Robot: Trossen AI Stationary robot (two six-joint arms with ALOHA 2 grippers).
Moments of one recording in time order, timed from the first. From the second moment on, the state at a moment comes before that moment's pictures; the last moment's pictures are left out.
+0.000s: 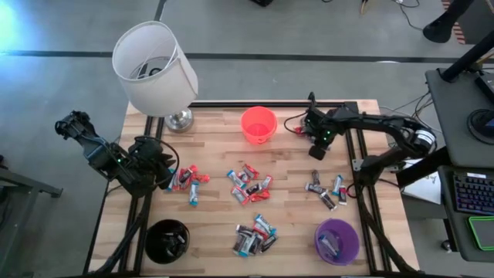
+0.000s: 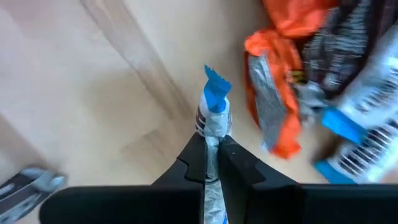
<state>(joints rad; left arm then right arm) -0.67 0.90 1.07 -1.45 -0.75 -1.35 -0.67 1.43 0.79 -0.84 0.01 -0.14</state>
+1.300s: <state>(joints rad) -0.67 0.90 1.07 -1.43 -0.72 -1.26 -0.03 1.12 1.17 -1.29 -0.14 0.81</state>
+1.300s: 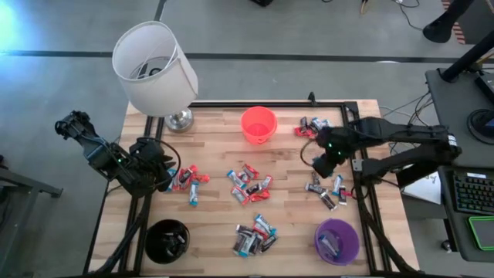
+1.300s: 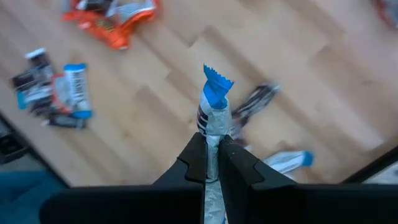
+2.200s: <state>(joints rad) -0.67 0.90 1.07 -1.38 -0.72 -1.13 0.73 1.36 1.24 -1.06 -0.13 1.58</state>
